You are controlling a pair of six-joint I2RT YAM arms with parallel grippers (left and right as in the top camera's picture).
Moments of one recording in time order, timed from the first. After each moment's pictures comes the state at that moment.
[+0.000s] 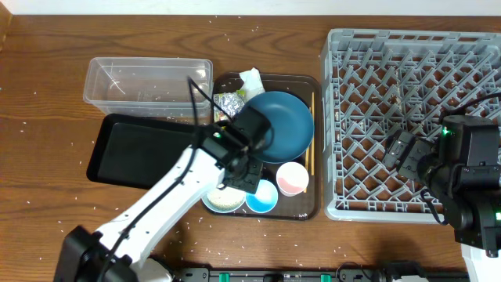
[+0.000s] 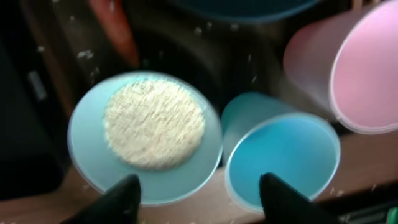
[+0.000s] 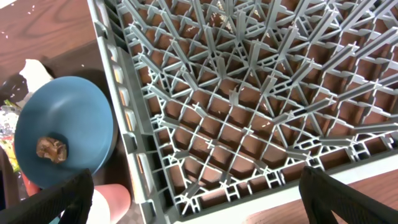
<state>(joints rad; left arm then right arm) -0.67 1.52 1.18 -1.10 0.05 -0.36 0.07 0.97 1.22 -1.18 0.11 0.48</state>
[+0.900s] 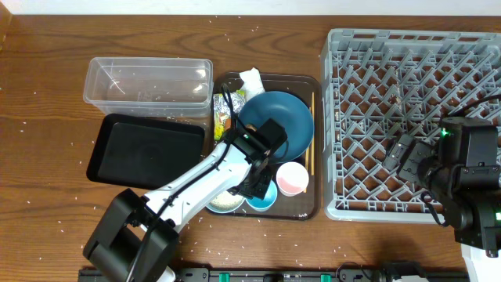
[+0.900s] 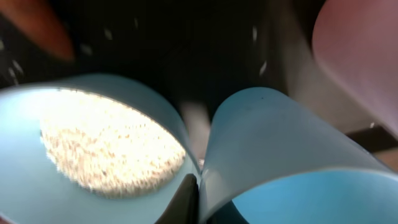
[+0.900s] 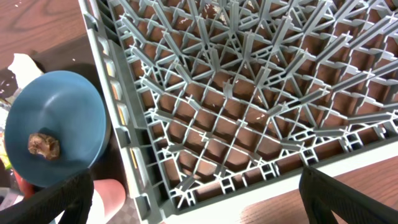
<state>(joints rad) -0.72 1.69 1.13 -1.06 0.06 -0.36 0.07 0.97 1.22 -1.21 0.12 0.49</state>
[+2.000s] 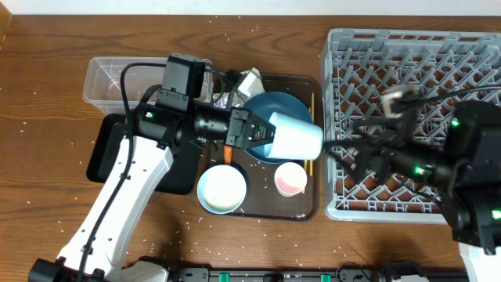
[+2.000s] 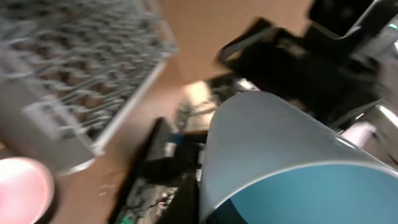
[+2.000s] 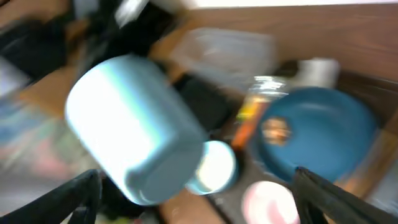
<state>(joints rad) -0.31 1.42 1.27 -0.69 1.36 -0.32 0.13 0.99 1.22 -0.85 -0.91 0.12</state>
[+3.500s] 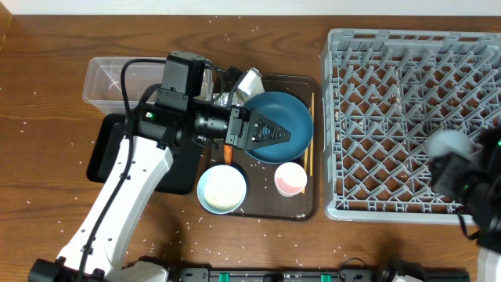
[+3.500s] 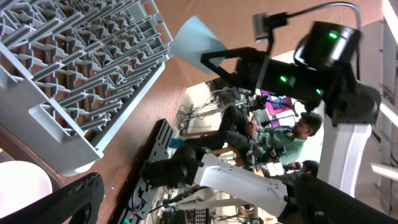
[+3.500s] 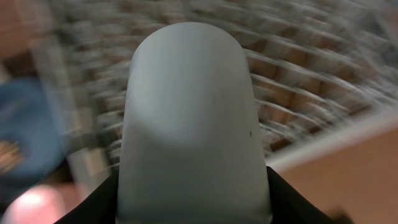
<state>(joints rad) -0.31 1.42 1.27 -0.68 1.33 -0.33 -0.31 0.93 1.24 -1.28 0.03 0.23</state>
